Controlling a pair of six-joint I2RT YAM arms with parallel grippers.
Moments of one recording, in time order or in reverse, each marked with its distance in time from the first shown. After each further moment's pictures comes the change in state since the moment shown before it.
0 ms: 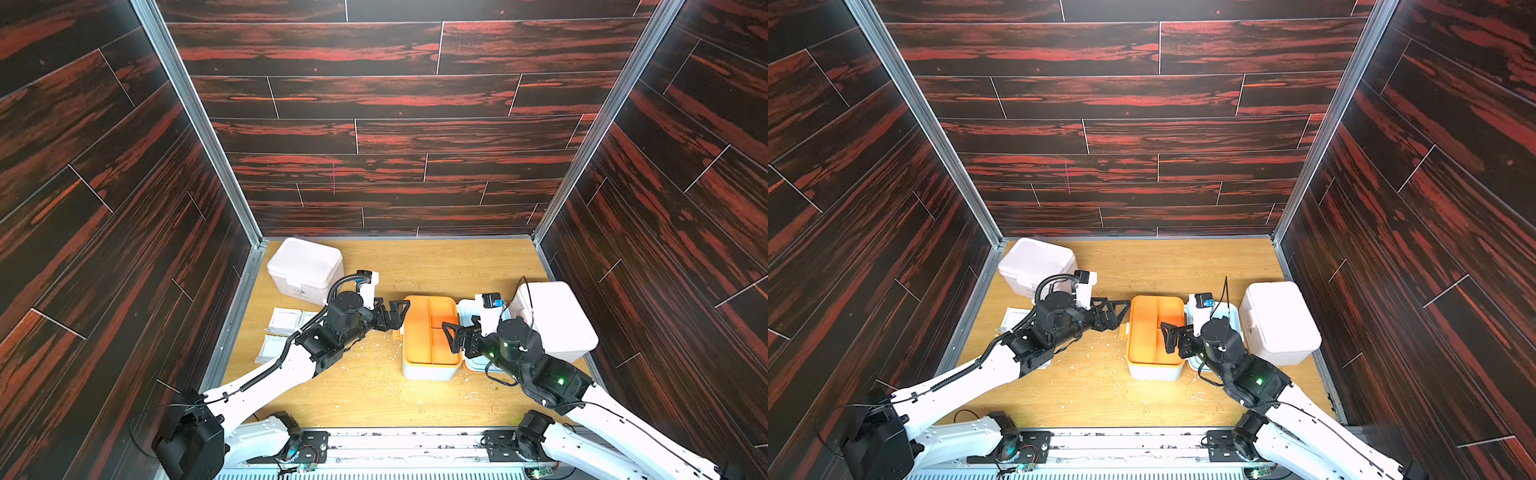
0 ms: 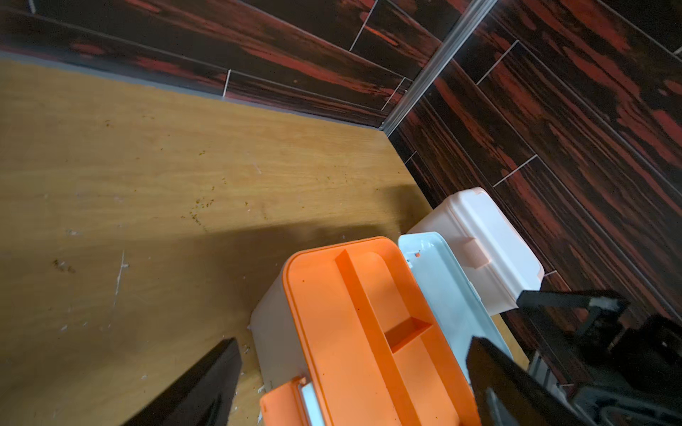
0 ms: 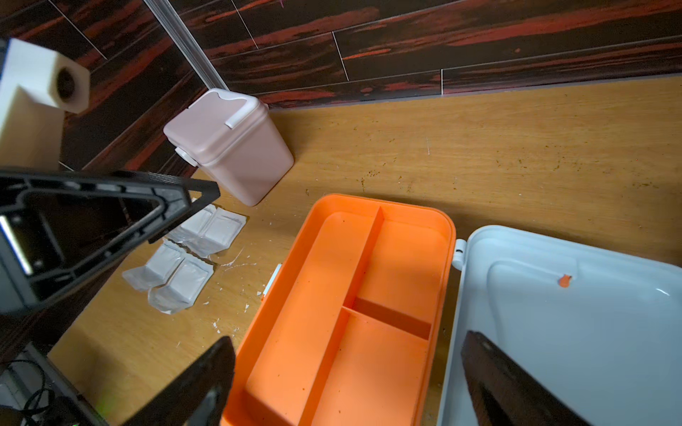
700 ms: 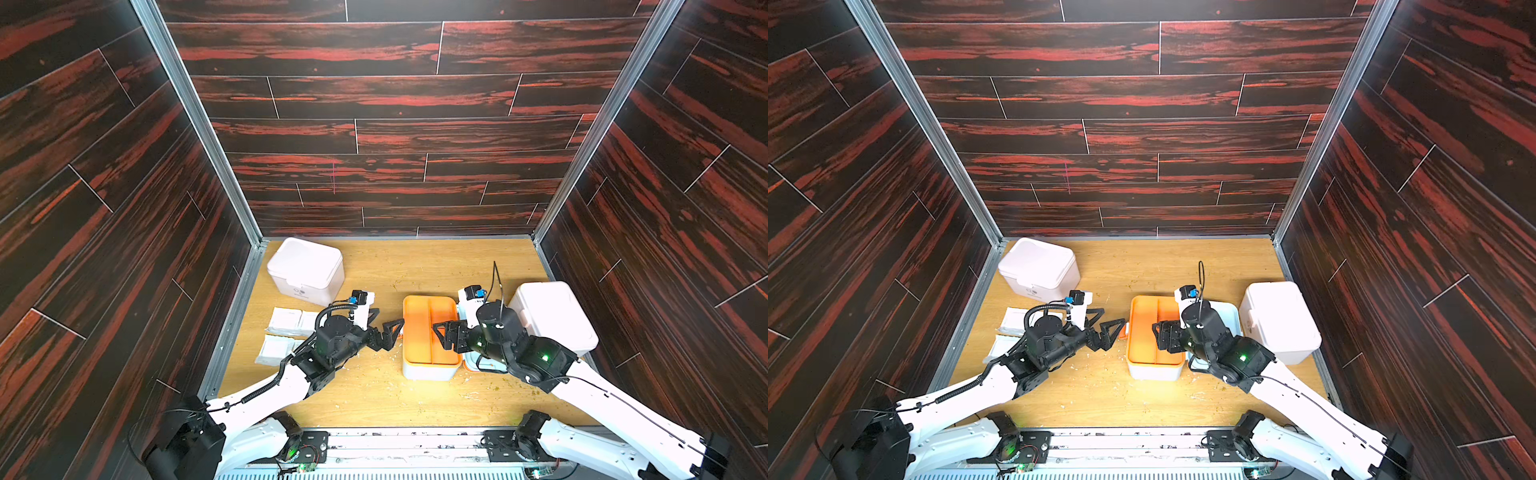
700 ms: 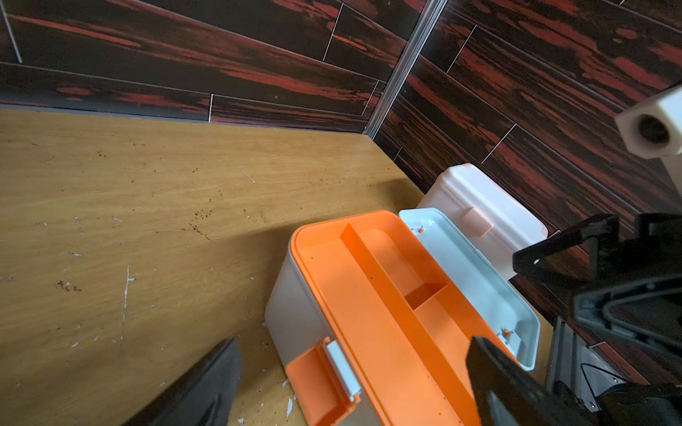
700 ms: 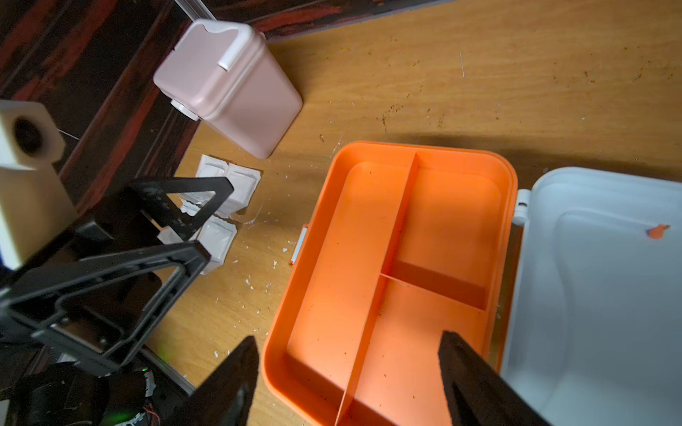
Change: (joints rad) left arm -0.001 -0.074 -0.264 0.296 0.027 0.115; right arm 0.000 0.203 0.174 -0.184 -0.133 0.154
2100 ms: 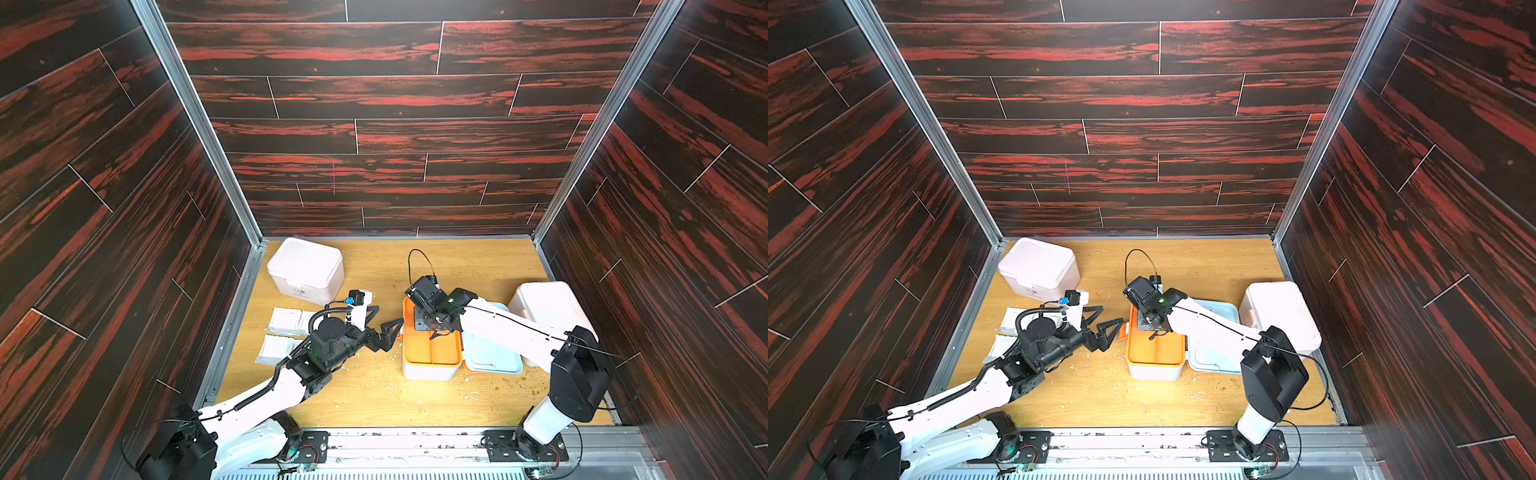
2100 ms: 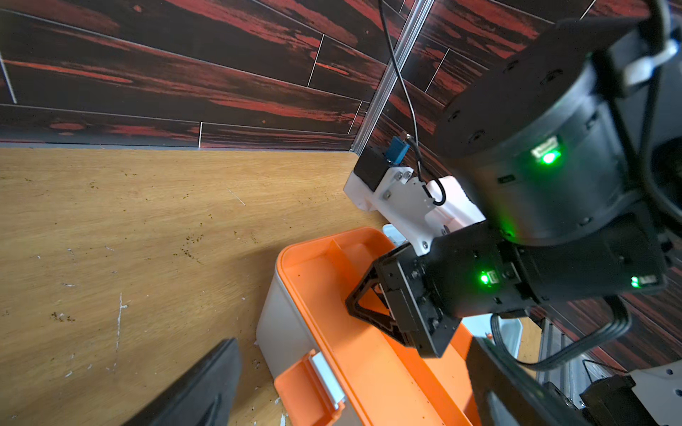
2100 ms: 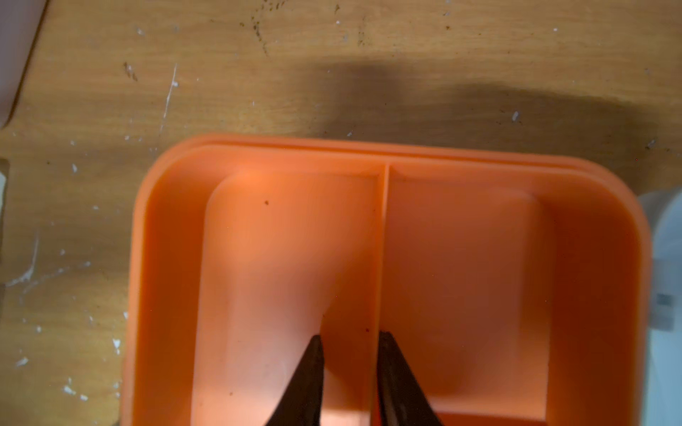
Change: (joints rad) left arm -0.001 -0.061 -0.012 0.009 0.018 0.018; right arm 0.000 0.720 0.401 -0.203 0.197 0.115
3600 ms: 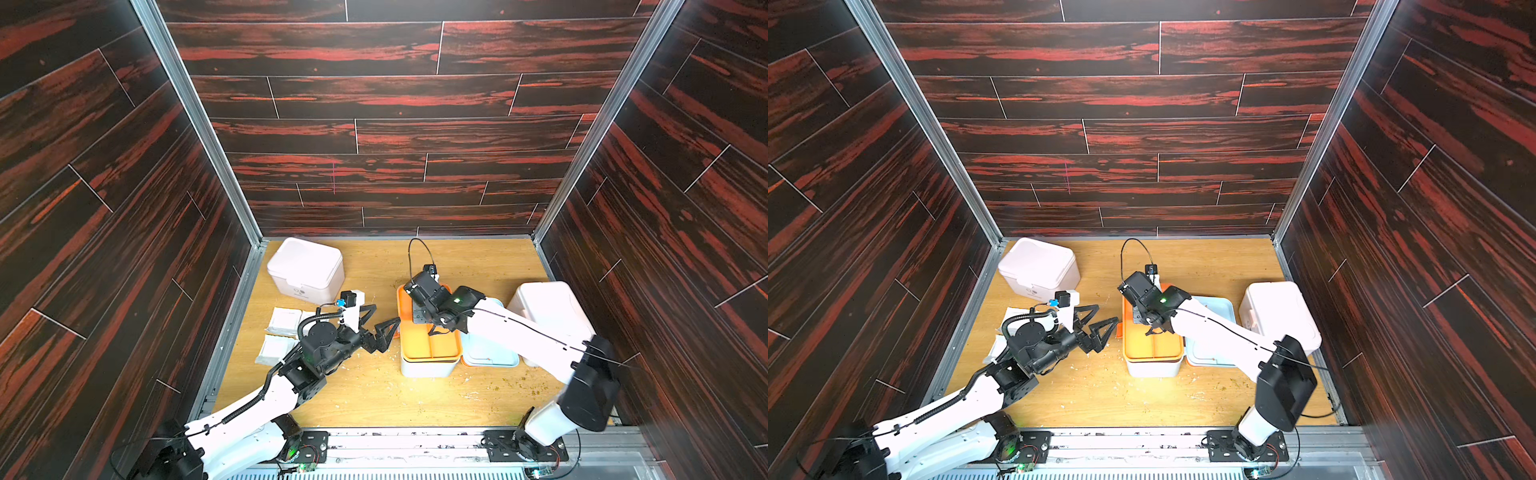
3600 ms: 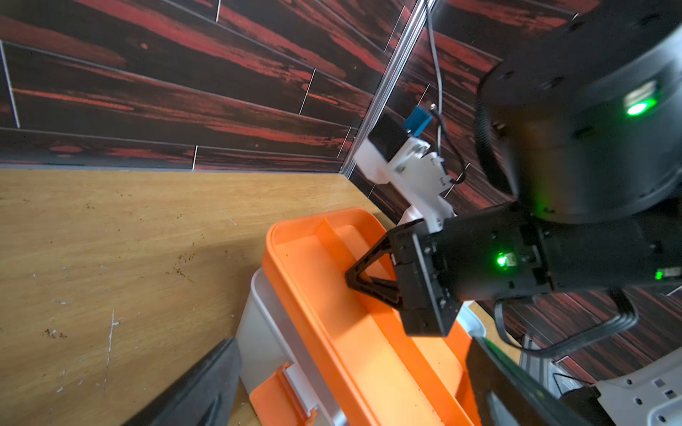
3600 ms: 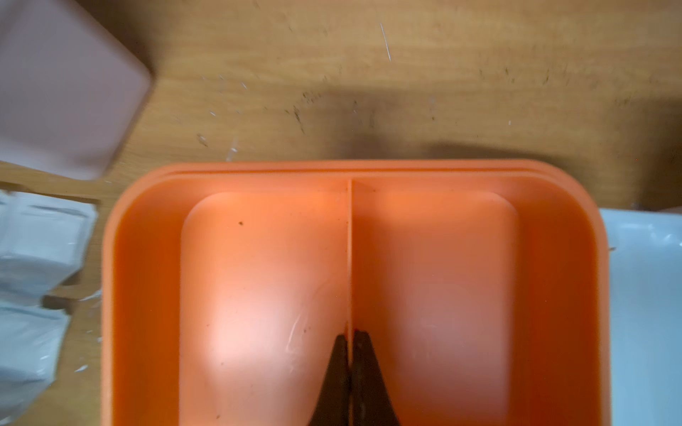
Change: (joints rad) left arm 0.000 -0.115 -0.027 0.008 0.004 -0.031; right arm 0.052 -0.109 0.061 0.008 0.112 -0.041
